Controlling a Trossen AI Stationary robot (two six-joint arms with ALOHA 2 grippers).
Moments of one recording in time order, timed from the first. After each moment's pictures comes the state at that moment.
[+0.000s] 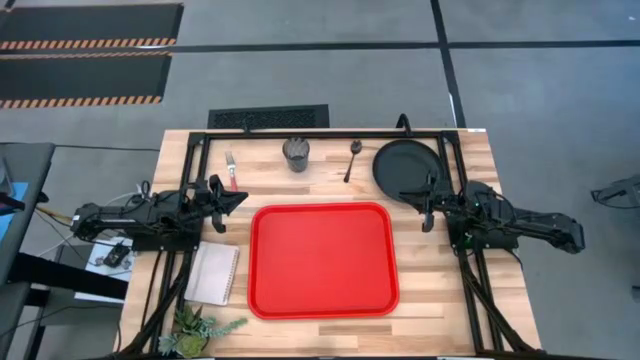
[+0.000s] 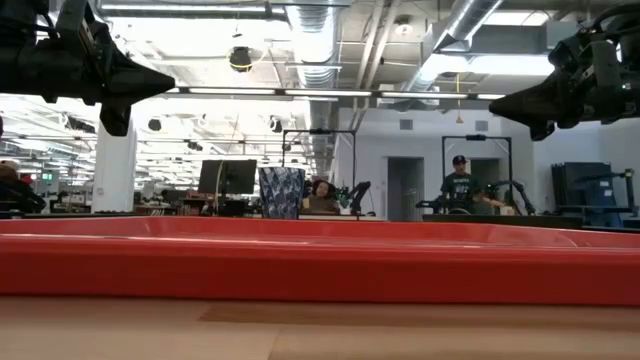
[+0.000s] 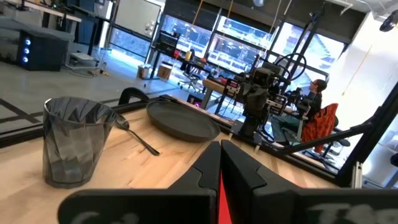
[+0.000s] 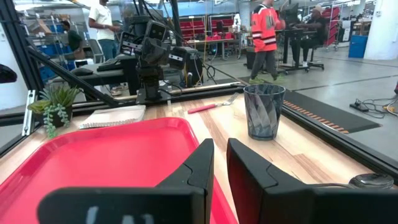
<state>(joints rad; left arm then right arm) 0.00 0.01 0.01 0.07 -0.29 -0.36 -0.25 0.03 0.00 0.03 -0.03 0.08</state>
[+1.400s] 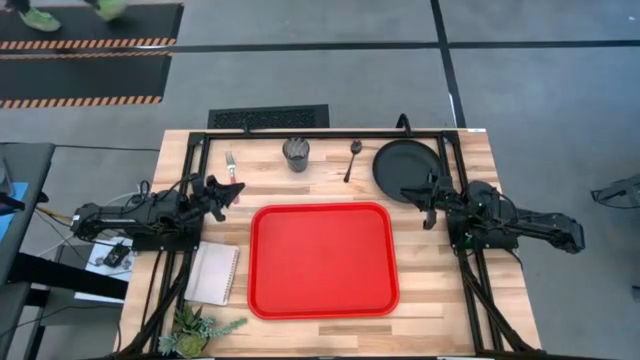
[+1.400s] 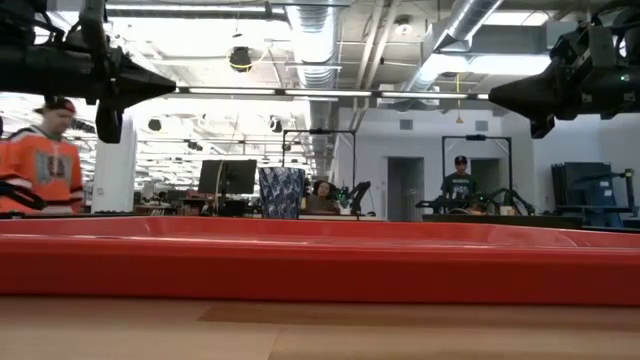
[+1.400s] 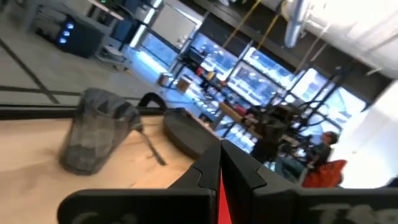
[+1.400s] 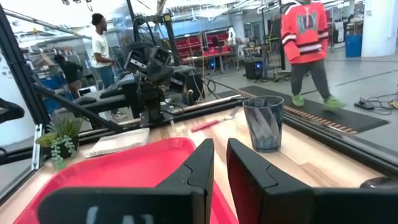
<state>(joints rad) 0.00 0.01 0.01 0.11 -0.46 -0.58 -0.25 0.03 0.00 0.11 0.00 0.19</state>
